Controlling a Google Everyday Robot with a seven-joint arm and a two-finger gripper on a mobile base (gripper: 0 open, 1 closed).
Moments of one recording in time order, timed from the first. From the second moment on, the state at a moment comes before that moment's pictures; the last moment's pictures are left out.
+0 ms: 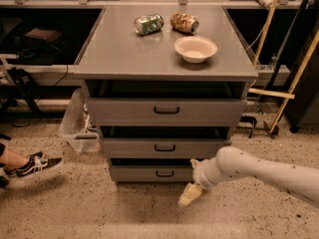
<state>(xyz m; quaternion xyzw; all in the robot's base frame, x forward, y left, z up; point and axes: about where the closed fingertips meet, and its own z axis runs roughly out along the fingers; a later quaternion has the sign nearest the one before) 0.533 -0.104 0.437 -0.54 0.79 0.18 0.23</state>
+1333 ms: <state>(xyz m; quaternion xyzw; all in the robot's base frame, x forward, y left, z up) 0.582 -0.142 0.393 -0.55 0.80 0.05 0.24</state>
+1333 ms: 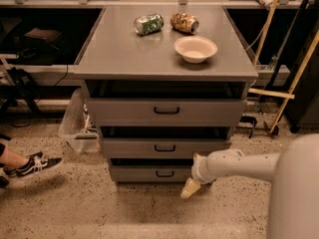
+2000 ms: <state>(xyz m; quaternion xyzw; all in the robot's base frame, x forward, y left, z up) 0.607 -0.143 0.390 -0.56 0.79 0.02 0.25</state>
